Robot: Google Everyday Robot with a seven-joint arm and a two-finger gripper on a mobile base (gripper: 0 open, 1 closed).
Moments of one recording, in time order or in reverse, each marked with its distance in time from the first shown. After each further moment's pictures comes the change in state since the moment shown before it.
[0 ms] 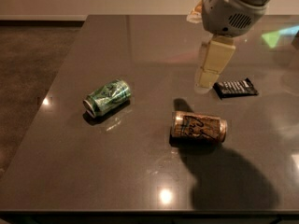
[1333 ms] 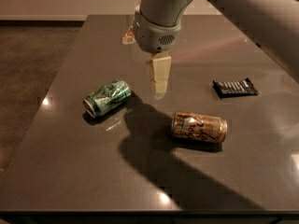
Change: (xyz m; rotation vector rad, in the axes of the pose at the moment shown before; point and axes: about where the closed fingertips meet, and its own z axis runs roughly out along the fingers) arm -0.087 -0.018 0.105 -0.145 -0.022 -0.431
